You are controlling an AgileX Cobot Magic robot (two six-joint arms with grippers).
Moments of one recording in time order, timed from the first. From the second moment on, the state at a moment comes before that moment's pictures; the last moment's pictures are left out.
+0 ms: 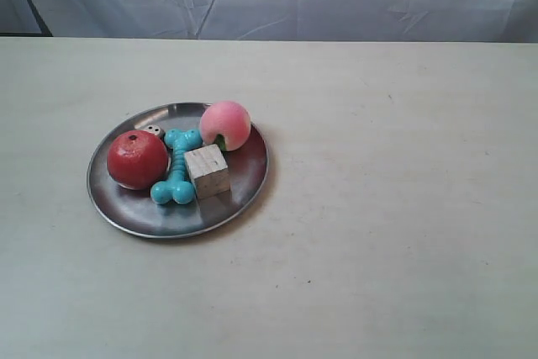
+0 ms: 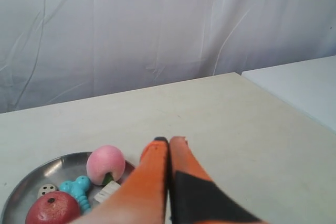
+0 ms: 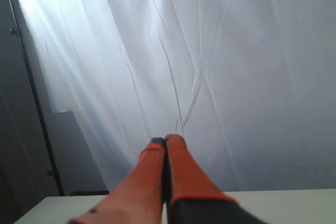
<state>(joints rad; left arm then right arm) -0.19 0.40 -0.73 -0.77 0.72 0.51 -0.13 0.15 -0.73 0.64 0.56 -0.21</state>
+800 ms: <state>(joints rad) -0.19 0.40 -0.73 -0.76 0.71 0.51 -0.13 0.07 -0.15 0.13 0.00 -0.21</state>
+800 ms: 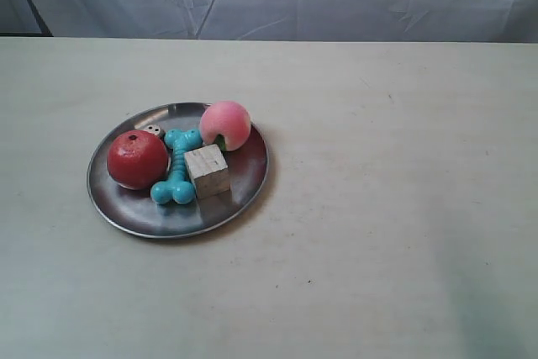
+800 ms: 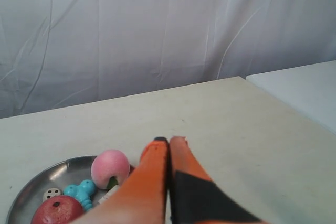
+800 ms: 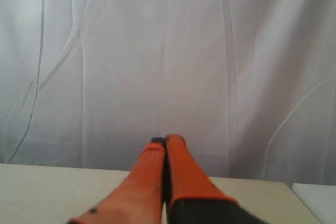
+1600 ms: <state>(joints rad) -0.19 0.40 -0.73 -0.72 0.69 0.51 -0.13 0.01 0.00 0.13 0.13 -0.21</state>
